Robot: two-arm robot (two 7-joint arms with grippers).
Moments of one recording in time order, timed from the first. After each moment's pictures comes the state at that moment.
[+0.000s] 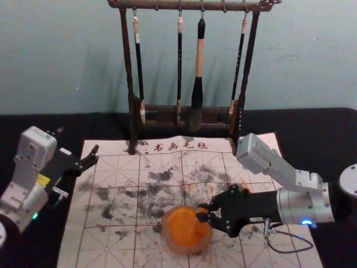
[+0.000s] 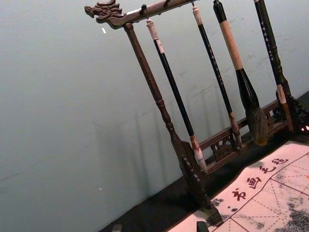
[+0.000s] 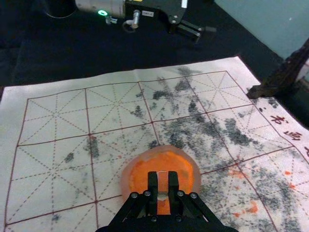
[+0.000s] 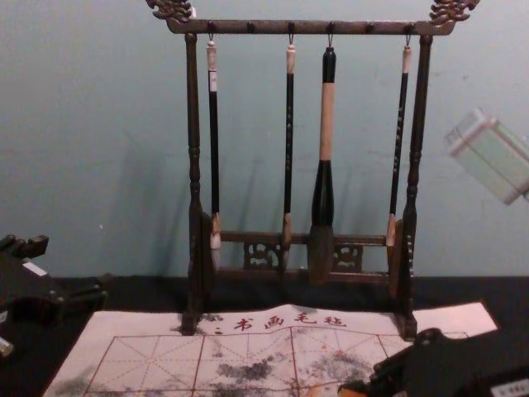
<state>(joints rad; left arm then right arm) -0.20 0.60 0.45 -1.41 -0.25 -0.12 0.03 0.48 0.65 -0.74 -1.51 0.37 0.25 0.79</state>
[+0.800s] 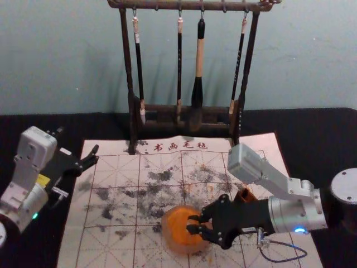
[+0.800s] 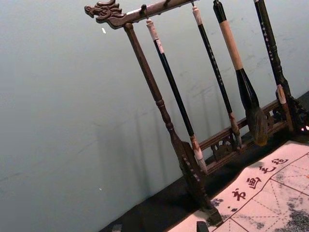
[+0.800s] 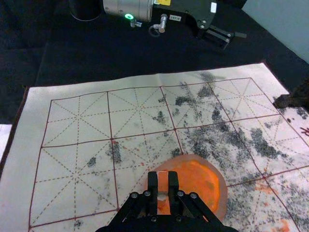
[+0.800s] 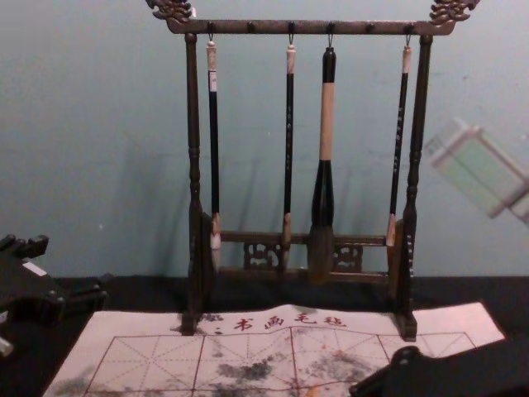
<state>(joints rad) -0.20 0.60 0.45 -1.41 -0.25 -0.12 0.03 0.48 0.65 -0.78 -1.54 0.37 0.24 0.81</state>
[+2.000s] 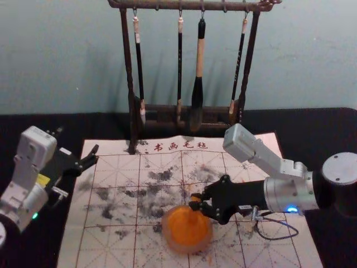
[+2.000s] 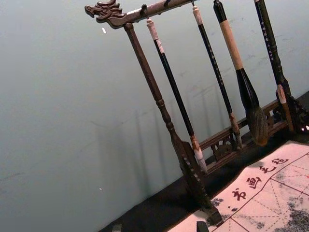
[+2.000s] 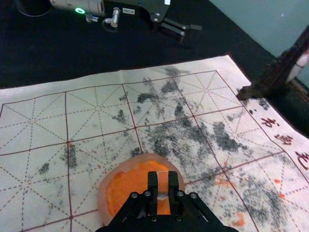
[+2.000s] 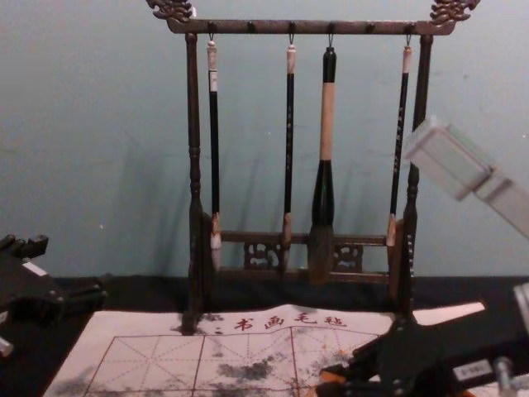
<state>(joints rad) -0.20 0.60 0.45 -1.41 -0.25 -0.12 0.03 0.55 0.58 -0.77 -1.41 0.35 0.26 0.78</state>
